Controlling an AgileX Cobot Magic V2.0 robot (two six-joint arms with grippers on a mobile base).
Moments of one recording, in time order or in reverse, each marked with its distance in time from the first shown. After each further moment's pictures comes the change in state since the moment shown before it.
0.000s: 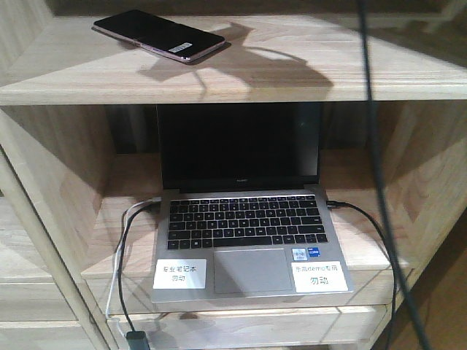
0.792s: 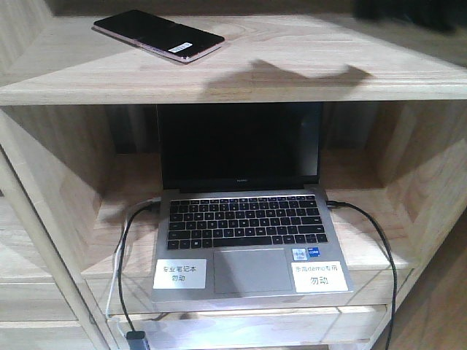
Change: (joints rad) left arm 0.000 0.000 0.000 0.000 0.000 0.000; right arm 0.000 -0.568 0.765 -0.251 -0.426 0.232
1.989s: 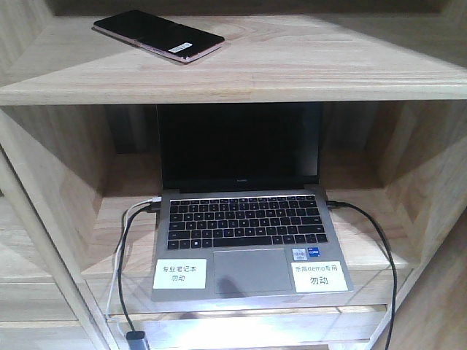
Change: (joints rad) left arm 0.000 0.000 0.000 0.000 0.000 0.000; right arm 0.000 -0.798 0.725 0.000 -0.097 0.009
